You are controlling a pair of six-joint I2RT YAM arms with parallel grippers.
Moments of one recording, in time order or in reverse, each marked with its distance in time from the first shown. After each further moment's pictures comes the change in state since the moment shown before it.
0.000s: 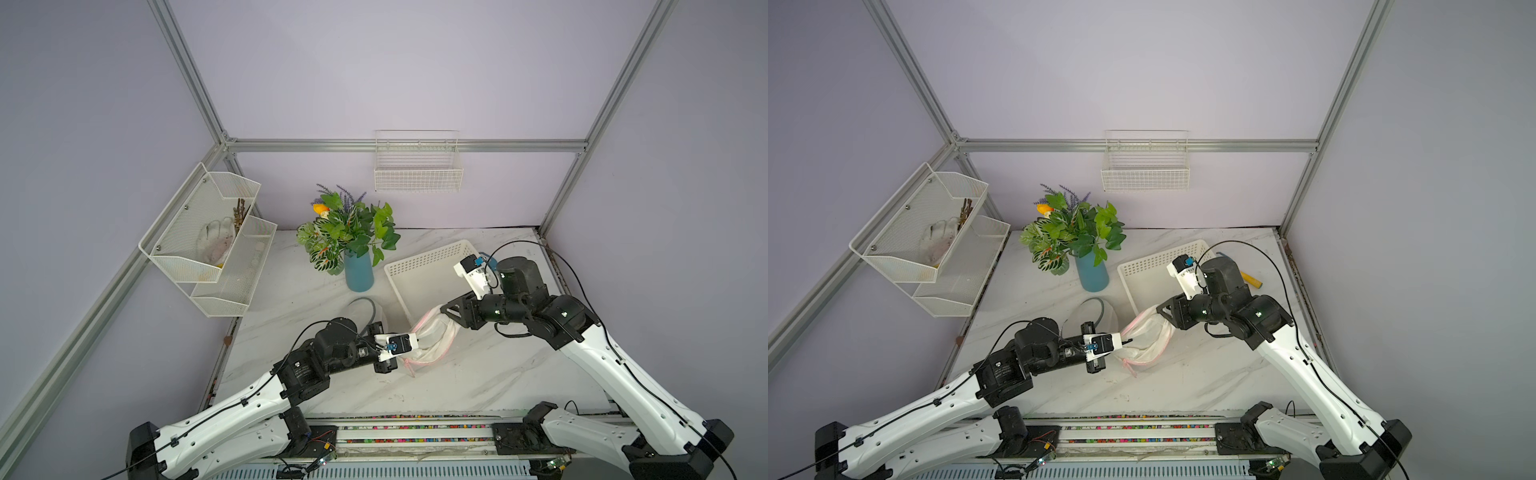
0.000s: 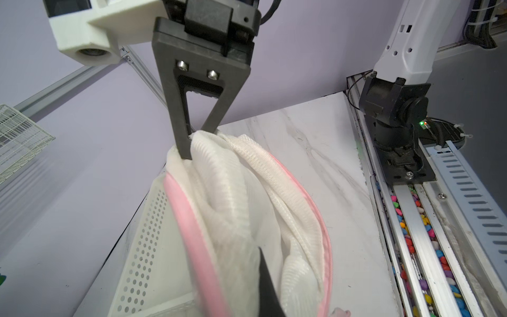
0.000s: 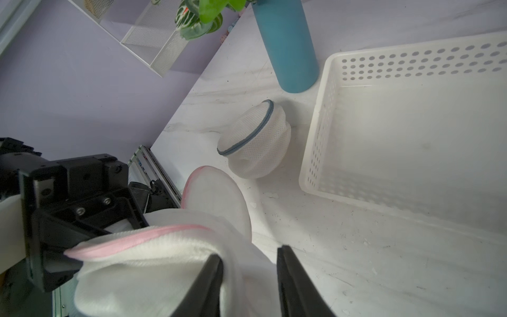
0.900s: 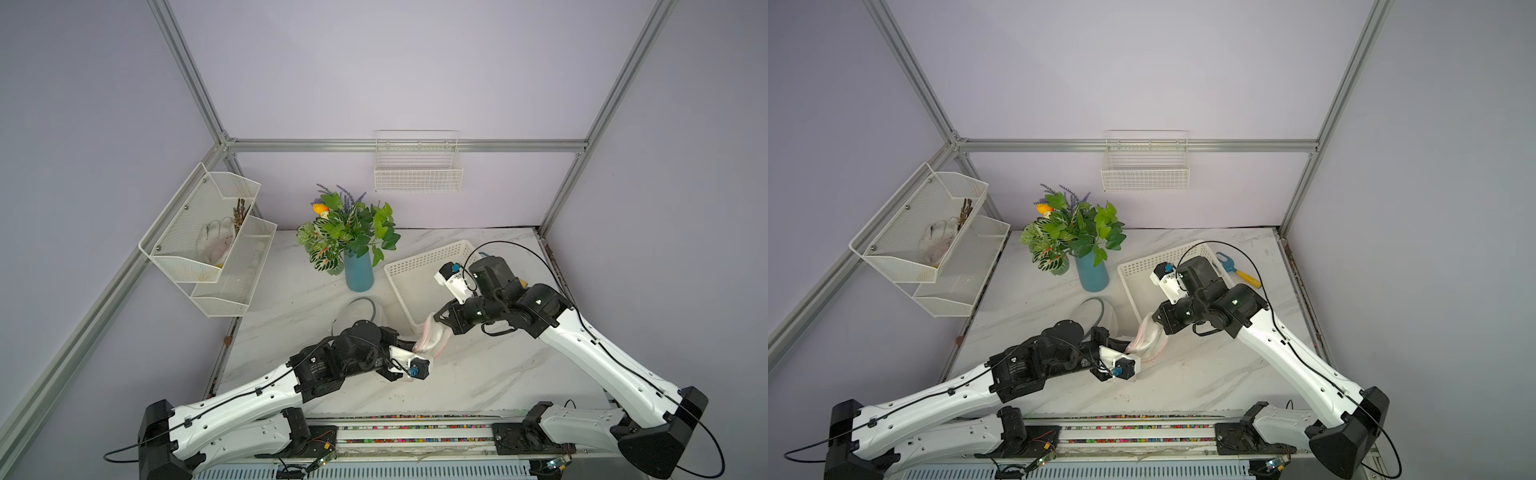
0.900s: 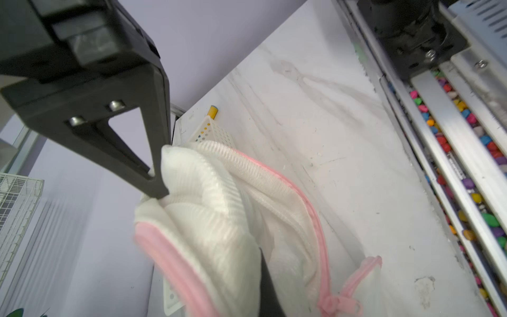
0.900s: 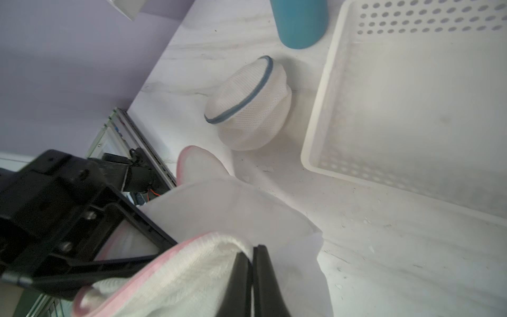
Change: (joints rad) left arm -0.115 0.122 0.079 -0.167 -0.240 0.406; right arm 0.101 0.151 0.085 -0.154 0.144 -0.074
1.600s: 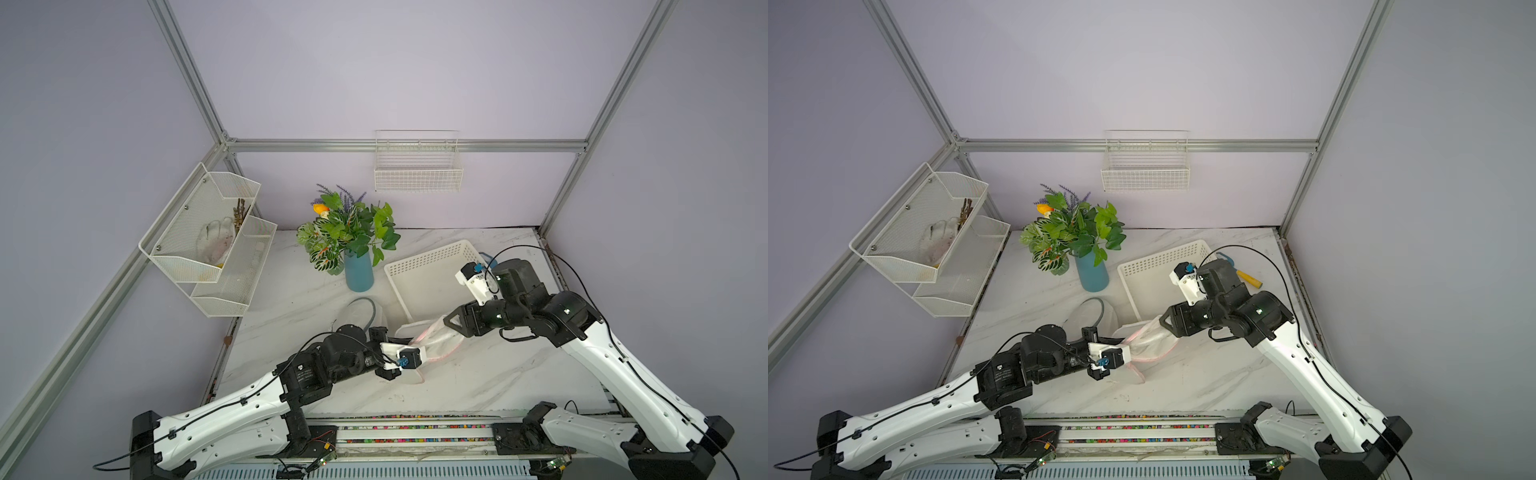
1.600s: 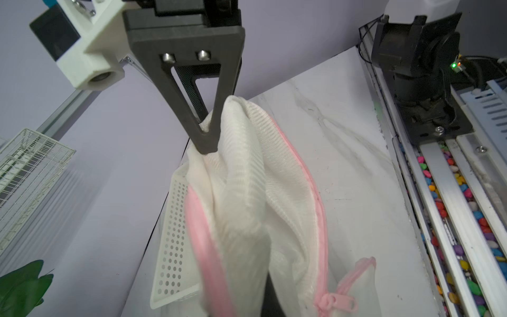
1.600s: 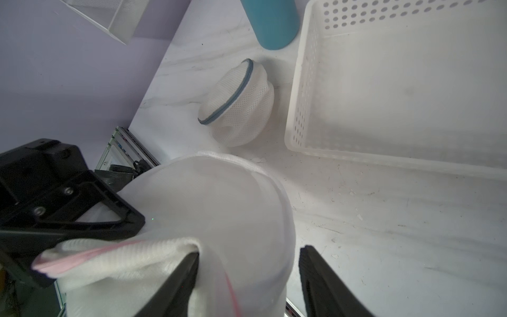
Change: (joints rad) left arm 0.003 -0.113 -0.040 0.100 0.064 -0.317; right arm -0.097 -0.143 -0.011 -0.044 -0.102 0.088
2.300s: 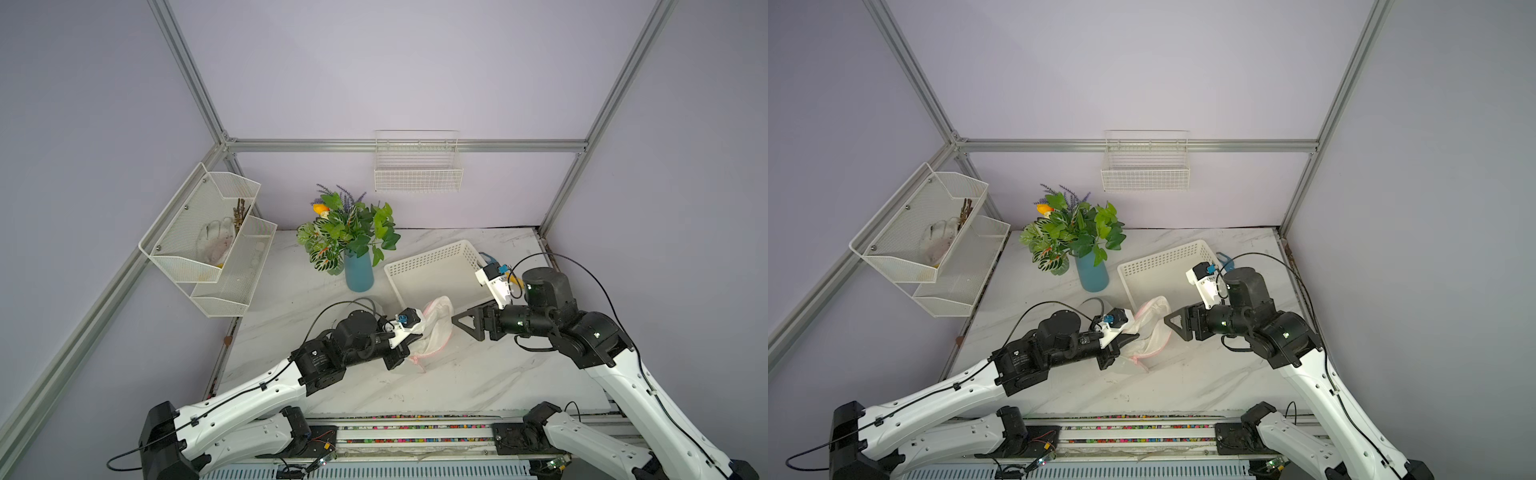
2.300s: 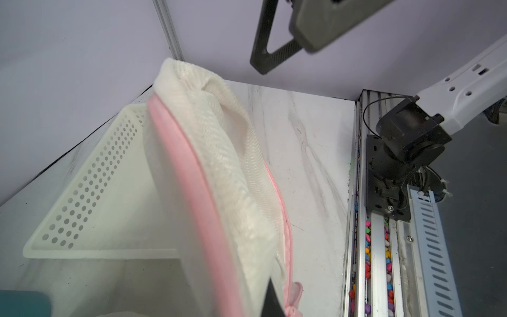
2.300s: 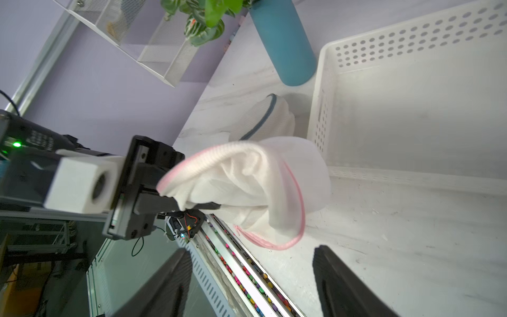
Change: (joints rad) left arm 0.096 0.131 0.040 0.010 0.090 -0.494; right arm -0.072 -0.177 -0.139 0.112 -0.066 0.037
